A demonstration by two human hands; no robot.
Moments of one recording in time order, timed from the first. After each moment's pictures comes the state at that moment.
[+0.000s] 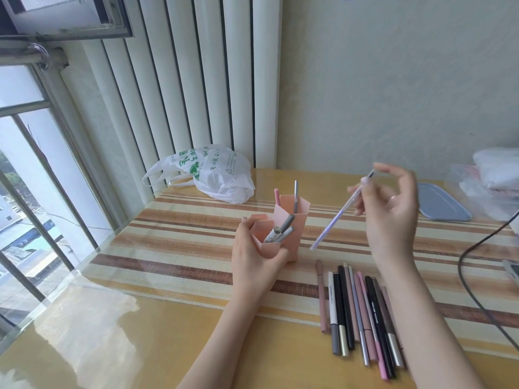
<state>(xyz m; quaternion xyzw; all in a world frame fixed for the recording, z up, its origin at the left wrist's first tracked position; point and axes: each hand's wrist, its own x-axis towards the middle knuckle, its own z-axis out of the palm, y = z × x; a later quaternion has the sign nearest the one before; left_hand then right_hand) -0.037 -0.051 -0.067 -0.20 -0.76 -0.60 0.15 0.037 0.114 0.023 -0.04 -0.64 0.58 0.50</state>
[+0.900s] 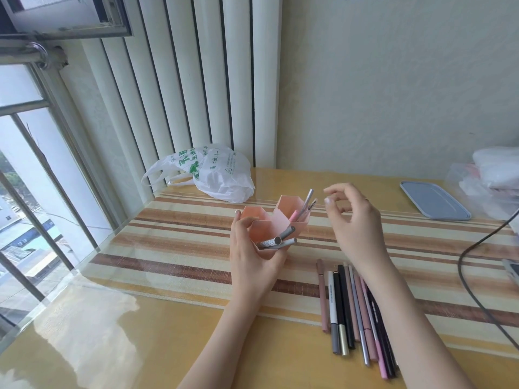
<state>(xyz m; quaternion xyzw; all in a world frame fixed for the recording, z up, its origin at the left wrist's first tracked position) -0.033 -0.051 -0.060 -0.20 -0.76 -0.59 0.21 0.020 0.107 0.001 -0.10 -0.84 0.33 0.41</state>
